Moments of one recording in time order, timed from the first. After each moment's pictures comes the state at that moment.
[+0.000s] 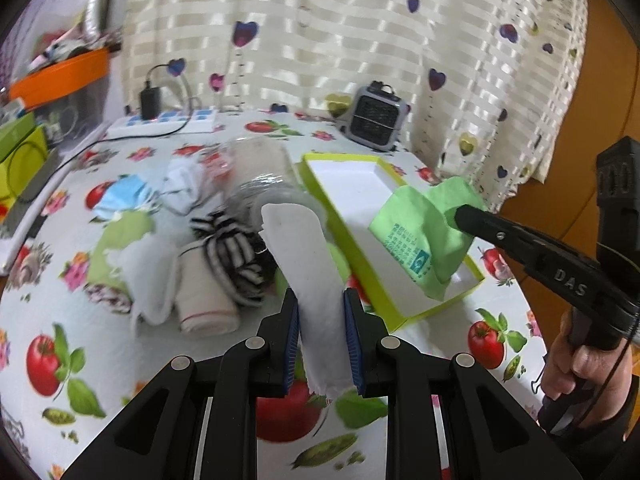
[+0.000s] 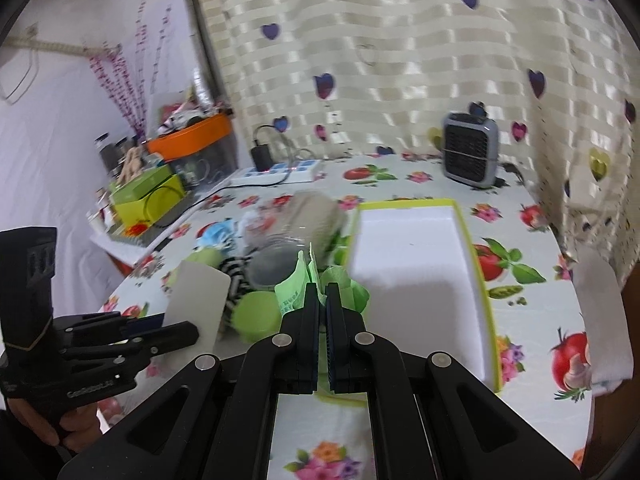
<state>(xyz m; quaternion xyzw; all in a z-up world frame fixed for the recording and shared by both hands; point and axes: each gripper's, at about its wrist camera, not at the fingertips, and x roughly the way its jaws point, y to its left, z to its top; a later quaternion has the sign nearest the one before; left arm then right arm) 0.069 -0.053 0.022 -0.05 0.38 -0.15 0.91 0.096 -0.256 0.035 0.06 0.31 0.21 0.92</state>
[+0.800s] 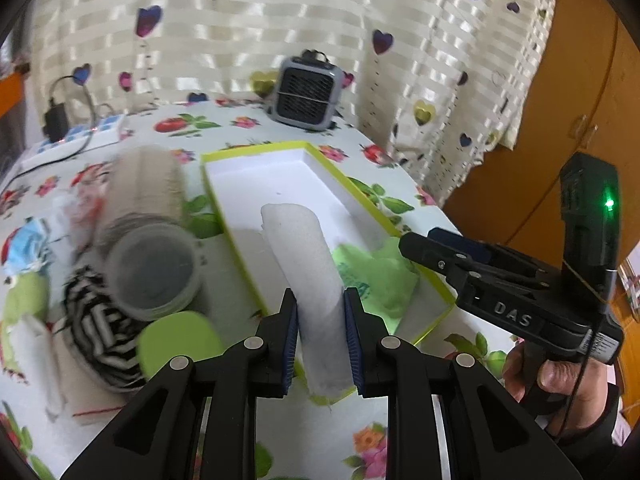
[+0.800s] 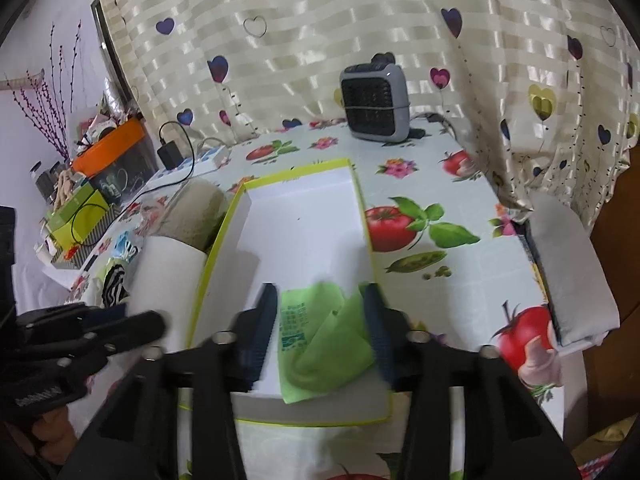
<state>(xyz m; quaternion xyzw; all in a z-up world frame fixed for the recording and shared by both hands) 0.141 -0.143 0.007 -0.02 0.41 -0.24 0.88 0.140 -0.329 -0.011 0.10 0.36 0.11 0.92</state>
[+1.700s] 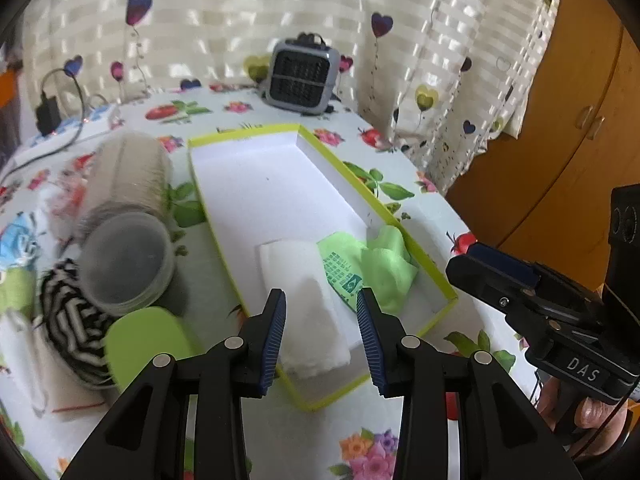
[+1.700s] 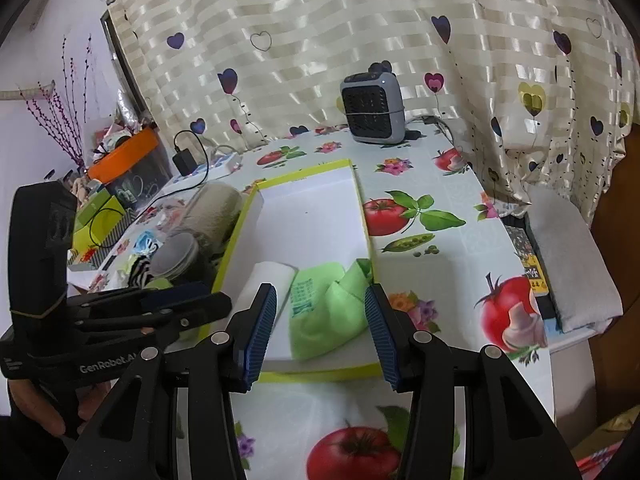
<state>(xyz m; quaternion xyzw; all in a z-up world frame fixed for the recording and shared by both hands) 0.144 -0.163 -0.005 -0.01 0.43 -0.23 0.87 0.102 -0.337 -0.001 0.12 0.35 0.13 0.92</state>
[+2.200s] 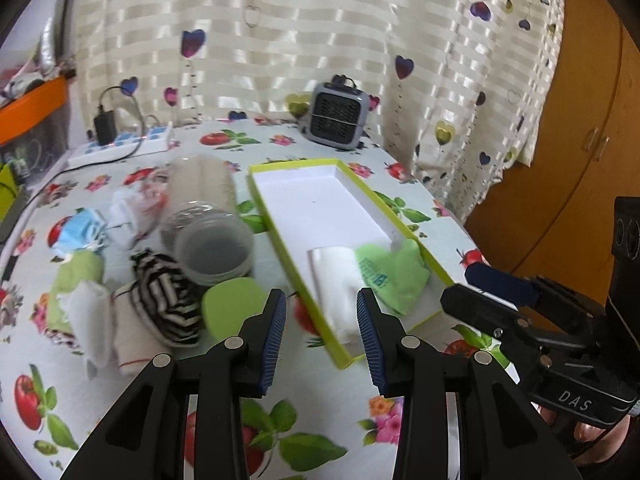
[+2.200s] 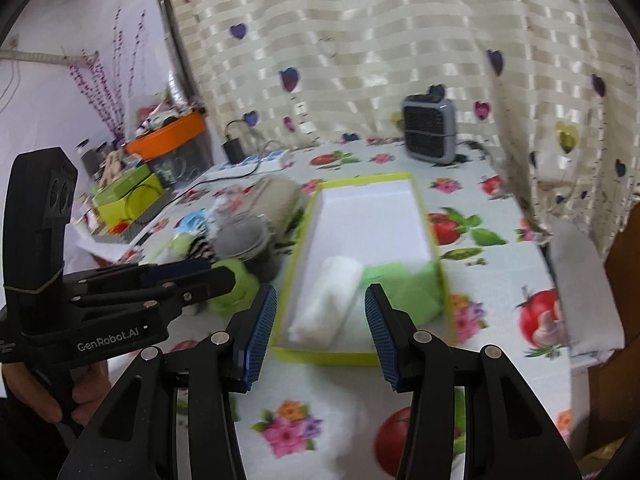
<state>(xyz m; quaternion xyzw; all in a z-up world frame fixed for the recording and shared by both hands) 0.095 -0.114 0.030 -0.02 0.38 -0.18 0.91 0.070 -0.284 0.022 0.07 0.33 0.19 0.92</state>
